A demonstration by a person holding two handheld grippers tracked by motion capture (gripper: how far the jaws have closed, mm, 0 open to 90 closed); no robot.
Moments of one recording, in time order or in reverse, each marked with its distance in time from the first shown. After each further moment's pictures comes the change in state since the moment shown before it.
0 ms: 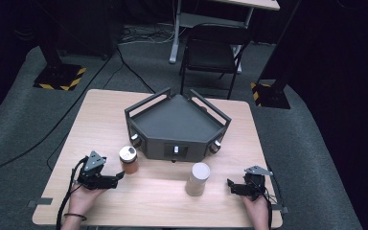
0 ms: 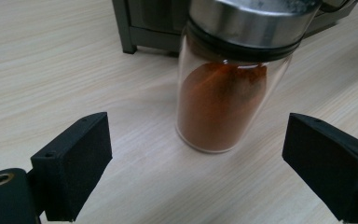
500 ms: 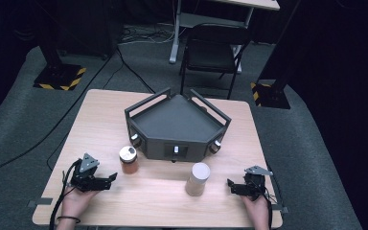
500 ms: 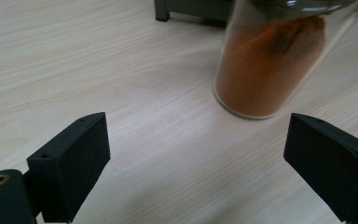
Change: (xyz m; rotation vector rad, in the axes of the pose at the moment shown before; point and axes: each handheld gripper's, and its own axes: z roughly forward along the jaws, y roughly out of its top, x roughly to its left) left arm 0.005 -0.011 -0.007 0.044 0.068 -0.011; right arm -0.001 0.000 0.000 0.000 0.002 -0.002
